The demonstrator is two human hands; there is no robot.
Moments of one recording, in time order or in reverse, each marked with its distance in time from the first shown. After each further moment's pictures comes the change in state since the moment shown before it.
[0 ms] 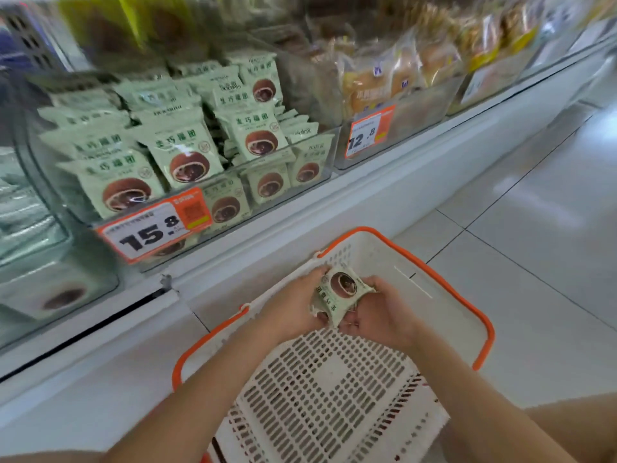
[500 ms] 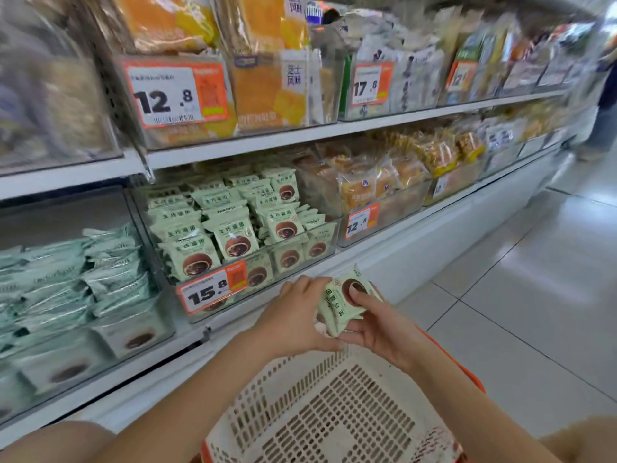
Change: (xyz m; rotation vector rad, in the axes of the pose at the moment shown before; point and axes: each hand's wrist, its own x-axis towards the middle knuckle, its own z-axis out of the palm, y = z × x) left_hand -0.059 0.085 -0.094 0.382 0.179 0.115; right_hand -0.061 -0.054 0.110 -0.148 0.048 -0.384
